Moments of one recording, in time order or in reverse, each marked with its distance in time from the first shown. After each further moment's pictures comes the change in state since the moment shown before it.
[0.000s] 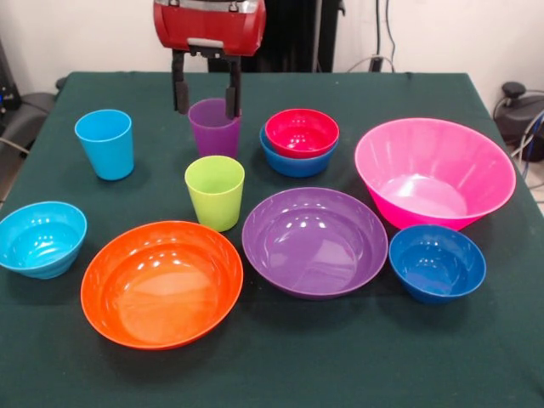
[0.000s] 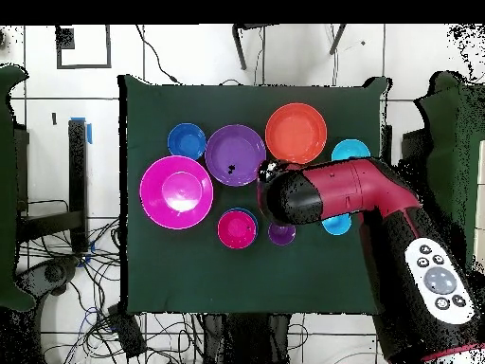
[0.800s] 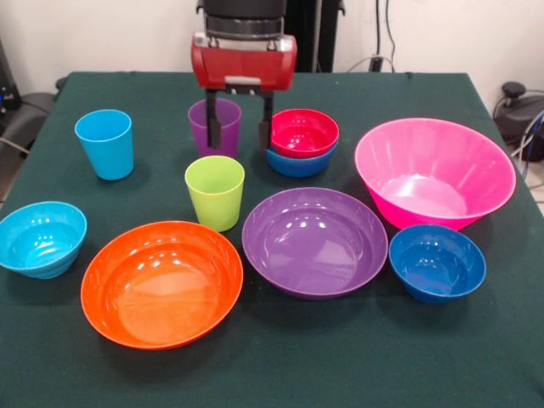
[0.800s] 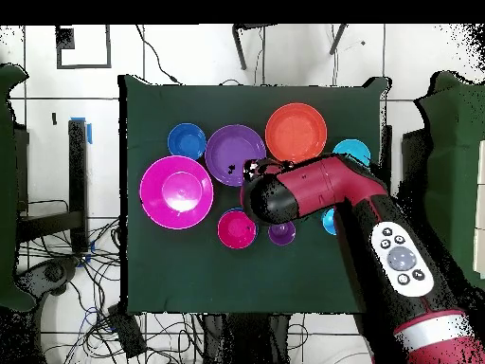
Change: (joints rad) arm 0.074 0.083 -0.025 -0.026 -0.114 -0.115 0.000
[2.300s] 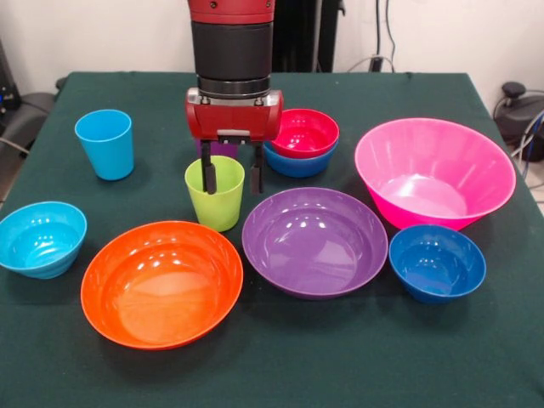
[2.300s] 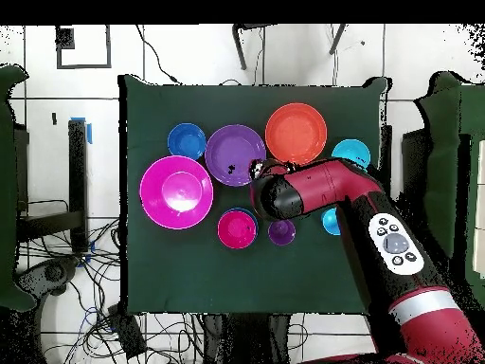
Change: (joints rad) arm 0.005 0.136 -0.059 -0.069 -0.027 -0.085 0.000
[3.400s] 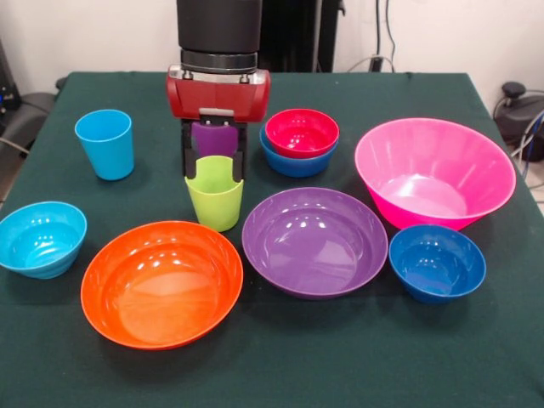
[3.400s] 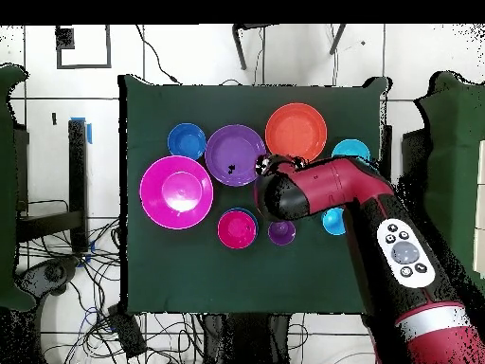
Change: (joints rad) arm 0.004 -0.072 -0.016 0.009 0.001 0.000 0.000
